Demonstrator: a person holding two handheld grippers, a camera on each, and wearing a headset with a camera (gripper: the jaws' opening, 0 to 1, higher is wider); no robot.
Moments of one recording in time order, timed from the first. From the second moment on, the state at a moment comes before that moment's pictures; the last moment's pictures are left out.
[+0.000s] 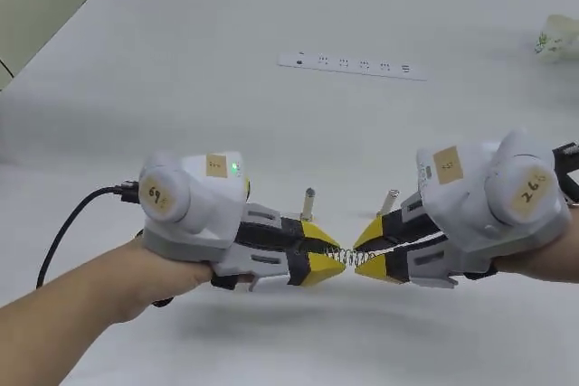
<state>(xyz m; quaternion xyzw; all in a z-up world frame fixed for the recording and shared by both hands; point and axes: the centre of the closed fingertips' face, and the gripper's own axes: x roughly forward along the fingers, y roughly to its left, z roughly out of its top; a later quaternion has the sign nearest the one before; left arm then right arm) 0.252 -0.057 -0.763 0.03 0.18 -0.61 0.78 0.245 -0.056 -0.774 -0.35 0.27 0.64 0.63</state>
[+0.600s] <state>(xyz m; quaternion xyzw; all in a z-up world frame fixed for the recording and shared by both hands) 0.247 -0.057 -0.759 0.02 0.18 -0.61 0.77 0.244 -0.069 -0.774 -0.32 0.28 0.64 0.64</state>
